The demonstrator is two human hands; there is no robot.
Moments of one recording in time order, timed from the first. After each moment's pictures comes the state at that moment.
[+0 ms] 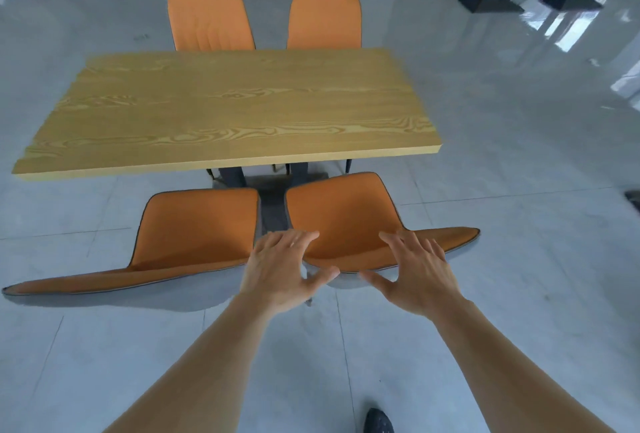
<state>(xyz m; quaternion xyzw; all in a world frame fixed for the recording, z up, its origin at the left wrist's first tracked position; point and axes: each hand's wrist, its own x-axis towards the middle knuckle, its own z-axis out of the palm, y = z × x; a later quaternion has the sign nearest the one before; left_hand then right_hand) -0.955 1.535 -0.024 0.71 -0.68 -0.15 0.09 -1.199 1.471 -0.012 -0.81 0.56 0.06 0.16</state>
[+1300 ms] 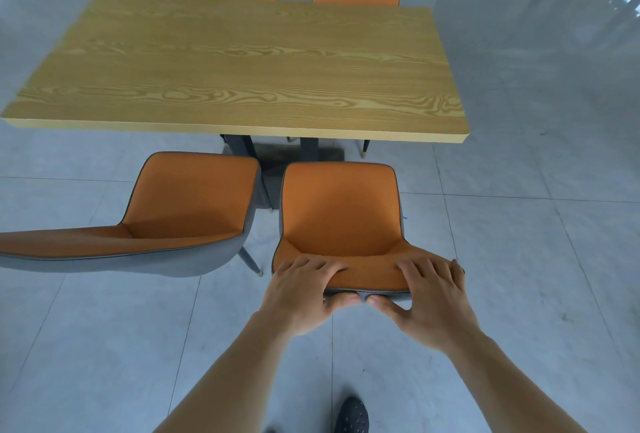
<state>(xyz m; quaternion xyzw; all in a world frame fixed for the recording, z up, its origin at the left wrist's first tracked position) -1.042 1.508 -0.087 0.71 -0.65 -0.27 0.02 -1.277 1.428 -0.091 -0.86 0.50 0.07 0.13</state>
